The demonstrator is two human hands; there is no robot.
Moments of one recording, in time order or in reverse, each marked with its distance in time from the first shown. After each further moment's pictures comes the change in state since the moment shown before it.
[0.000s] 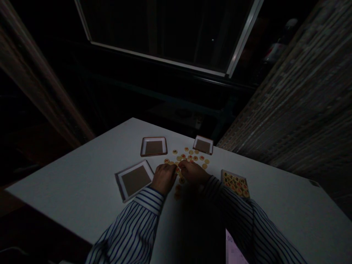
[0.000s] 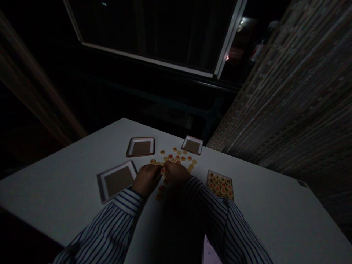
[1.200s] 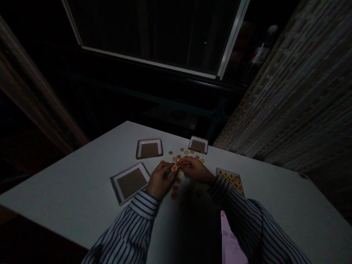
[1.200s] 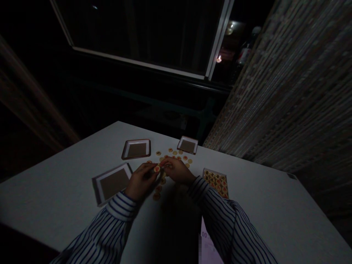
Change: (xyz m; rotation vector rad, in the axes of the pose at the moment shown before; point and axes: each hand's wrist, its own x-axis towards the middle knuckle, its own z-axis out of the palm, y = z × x) left_hand -0.006 0.009 -0.011 -0.504 0.260 -0.054; right_hand -0.018 0.001 -0.017 0.799 0.121 -0.062
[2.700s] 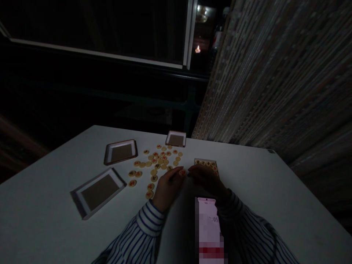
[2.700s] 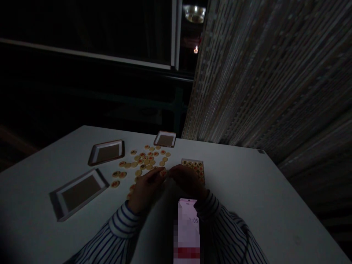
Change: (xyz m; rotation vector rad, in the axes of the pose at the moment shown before) left_hand -0.015 0.093 0.069 -0.549 -0.202 -0.268; right_hand -0.118 0.049 -0.064 -0.078 0.304 -0.107
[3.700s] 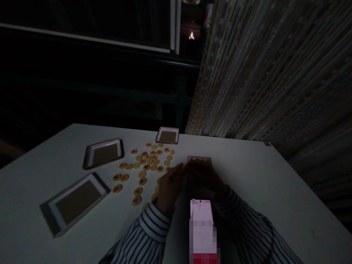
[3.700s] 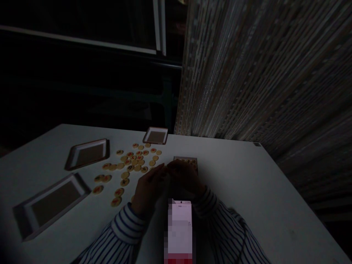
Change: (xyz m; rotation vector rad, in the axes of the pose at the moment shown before) left_hand 0.018 0.000 0.043 -0.093 0.039 -0.138; right_hand 0.010 -0.002 -0.019 0.012 0.089 0.059
